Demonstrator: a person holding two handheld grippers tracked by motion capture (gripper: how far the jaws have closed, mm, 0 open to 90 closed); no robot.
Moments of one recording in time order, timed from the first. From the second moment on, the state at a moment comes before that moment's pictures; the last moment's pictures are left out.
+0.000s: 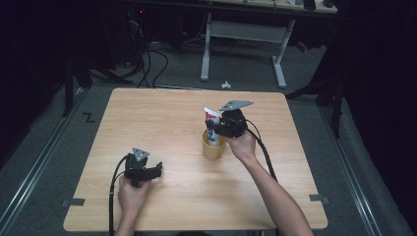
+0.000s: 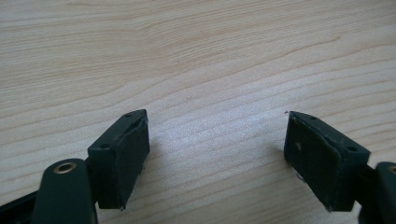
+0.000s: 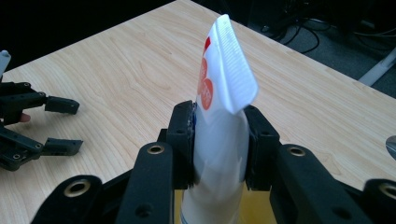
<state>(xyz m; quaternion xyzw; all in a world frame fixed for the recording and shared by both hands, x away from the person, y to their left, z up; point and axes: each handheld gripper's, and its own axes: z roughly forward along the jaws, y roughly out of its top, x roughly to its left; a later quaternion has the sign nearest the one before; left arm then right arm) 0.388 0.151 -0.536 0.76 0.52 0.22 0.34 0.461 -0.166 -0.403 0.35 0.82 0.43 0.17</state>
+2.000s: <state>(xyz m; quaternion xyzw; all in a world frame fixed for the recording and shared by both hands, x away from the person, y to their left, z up) 0.388 0.151 -0.536 0.76 0.52 0.22 0.34 0.447 -0.171 -0.422 0.33 0.83 0.41 0.17</state>
